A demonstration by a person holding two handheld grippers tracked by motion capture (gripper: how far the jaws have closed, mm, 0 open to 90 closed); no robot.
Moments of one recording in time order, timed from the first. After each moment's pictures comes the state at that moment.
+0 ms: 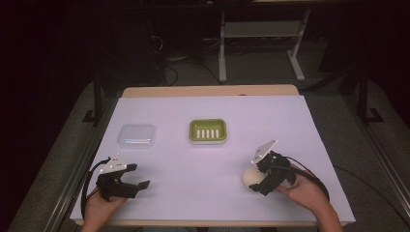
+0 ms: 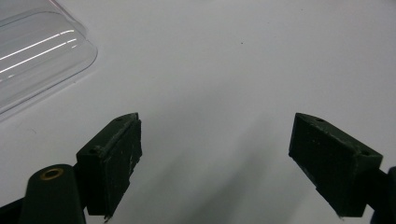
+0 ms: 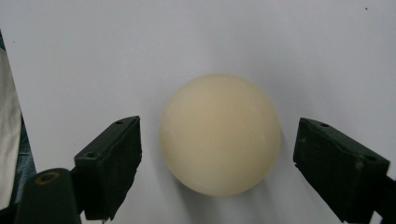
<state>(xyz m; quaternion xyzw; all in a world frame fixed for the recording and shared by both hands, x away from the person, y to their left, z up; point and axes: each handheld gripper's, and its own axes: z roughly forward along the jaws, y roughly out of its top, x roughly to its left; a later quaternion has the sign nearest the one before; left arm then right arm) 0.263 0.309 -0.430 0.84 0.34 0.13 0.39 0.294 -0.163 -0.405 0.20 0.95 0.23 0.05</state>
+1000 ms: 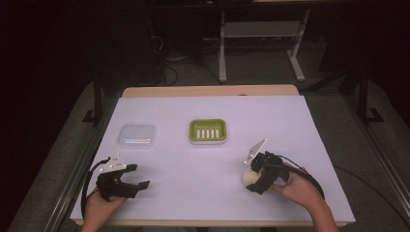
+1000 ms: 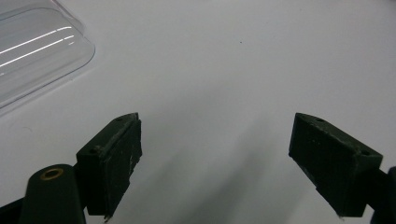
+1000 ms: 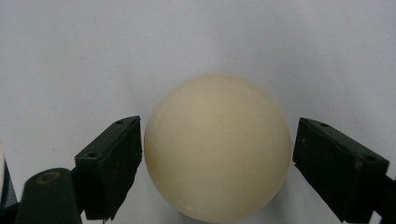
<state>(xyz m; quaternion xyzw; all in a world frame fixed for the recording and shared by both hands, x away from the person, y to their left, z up) 0.265 0.311 -0.431 0.84 0.34 0.12 0.40 0.306 -0.150 -0.418 0.20 0.96 0.19 0.03</state>
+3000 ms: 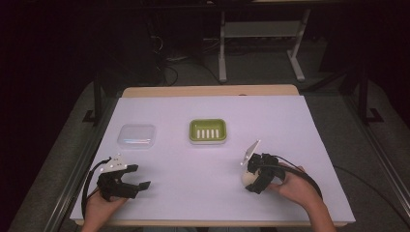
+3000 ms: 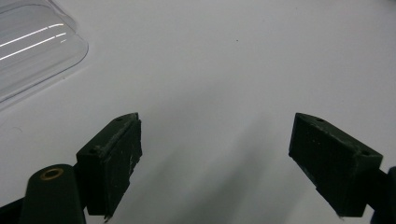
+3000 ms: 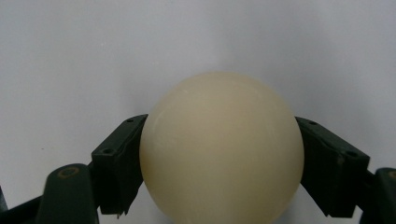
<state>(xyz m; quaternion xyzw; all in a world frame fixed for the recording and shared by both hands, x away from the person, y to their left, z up) 0.265 0.309 -0.432 0.84 0.34 0.11 0.40 0.309 -0.140 -0.423 0.19 0.97 0.16 0.03</state>
